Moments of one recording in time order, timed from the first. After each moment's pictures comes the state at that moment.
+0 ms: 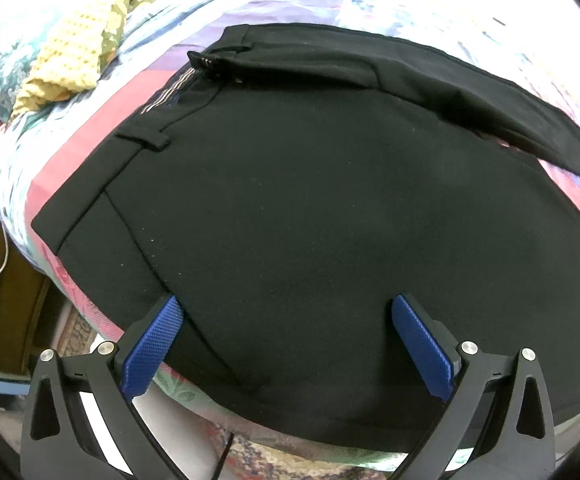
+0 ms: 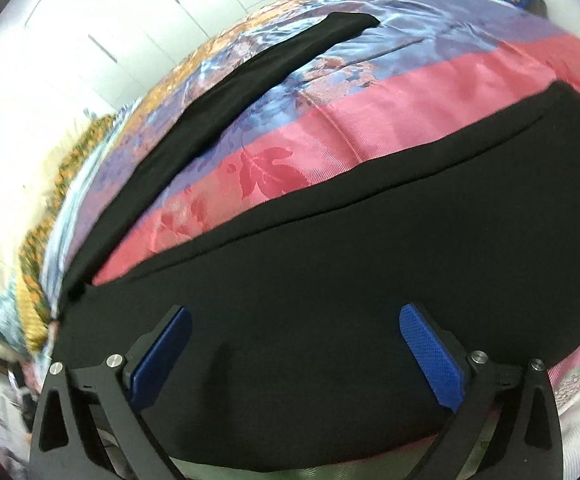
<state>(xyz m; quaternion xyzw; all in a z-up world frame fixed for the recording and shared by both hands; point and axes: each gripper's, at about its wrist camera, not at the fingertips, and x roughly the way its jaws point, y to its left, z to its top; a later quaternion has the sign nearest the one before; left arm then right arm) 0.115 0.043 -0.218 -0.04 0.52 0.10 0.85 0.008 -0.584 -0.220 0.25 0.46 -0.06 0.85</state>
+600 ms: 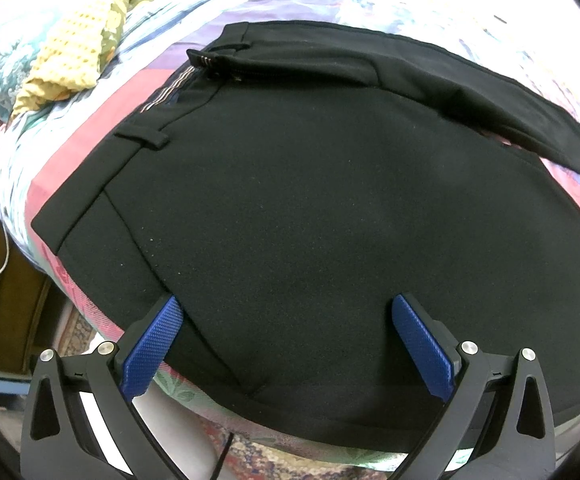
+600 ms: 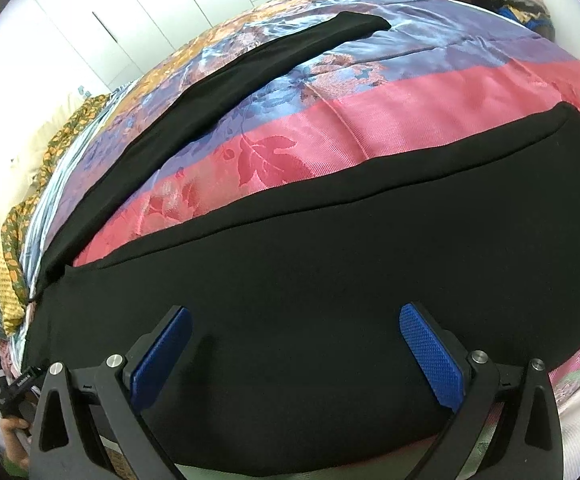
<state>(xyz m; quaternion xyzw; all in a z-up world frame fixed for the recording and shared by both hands) 0.118 0.044 -0.220 -0.04 0.52 0.10 0.85 0.009 -0.589 -0.222 0.21 0.47 -0.07 0.85</state>
